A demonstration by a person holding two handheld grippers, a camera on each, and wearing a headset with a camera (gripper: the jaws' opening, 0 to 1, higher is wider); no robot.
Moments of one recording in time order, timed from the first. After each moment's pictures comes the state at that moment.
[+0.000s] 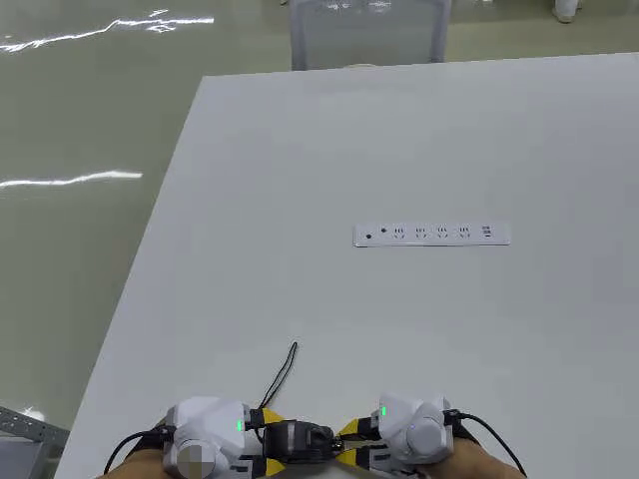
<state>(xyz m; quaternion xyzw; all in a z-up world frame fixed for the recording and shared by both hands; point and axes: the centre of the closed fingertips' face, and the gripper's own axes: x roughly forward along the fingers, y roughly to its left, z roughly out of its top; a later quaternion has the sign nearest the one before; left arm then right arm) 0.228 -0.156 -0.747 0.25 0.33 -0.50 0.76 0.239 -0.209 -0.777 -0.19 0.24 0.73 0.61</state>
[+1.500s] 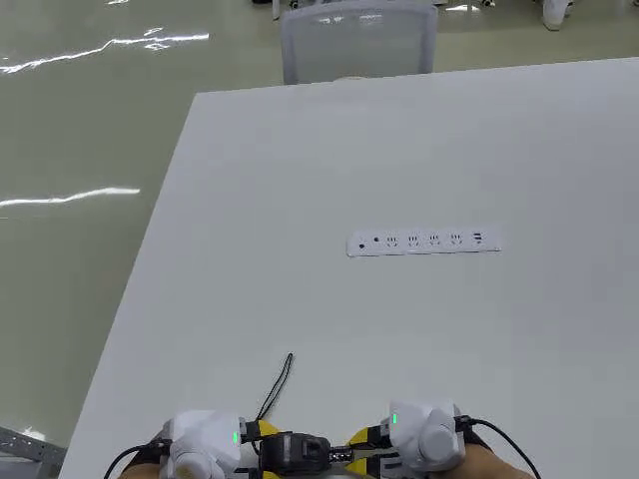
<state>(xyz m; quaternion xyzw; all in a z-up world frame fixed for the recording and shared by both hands) 0.228 -0.157 -0.748 0.25 0.34 -0.50 0.76 0.245 -0.230 -0.772 -0.18 0.24 0.73 0.61</state>
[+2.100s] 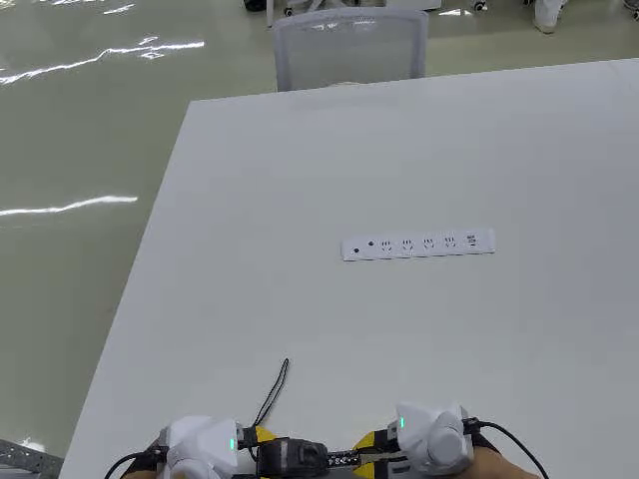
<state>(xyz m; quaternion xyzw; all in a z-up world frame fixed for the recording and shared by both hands) 0.227 -0.158 -0.748 0.25 0.34 -0.50 0.75 0.247 -0.245 -0.771 -0.18 0.24 0.73 0.62</state>
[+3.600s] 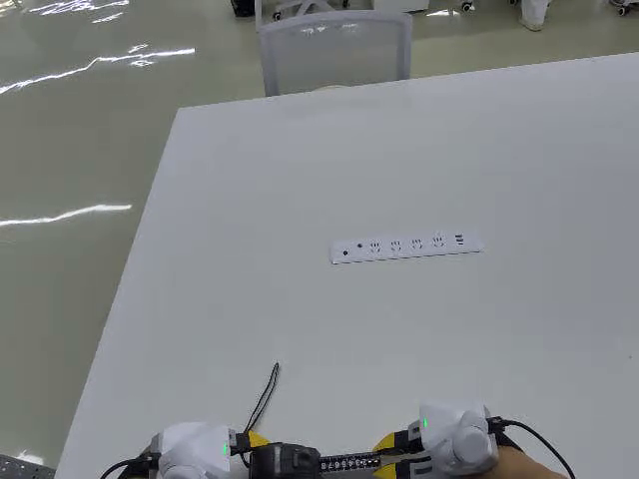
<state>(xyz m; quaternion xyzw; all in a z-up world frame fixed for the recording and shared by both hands) 0.228 -0.162 -0.748 0.26 0.35 -0.51 0.75 0.256 -0.285 -0.772 -0.18 0.25 0.72 0.62</state>
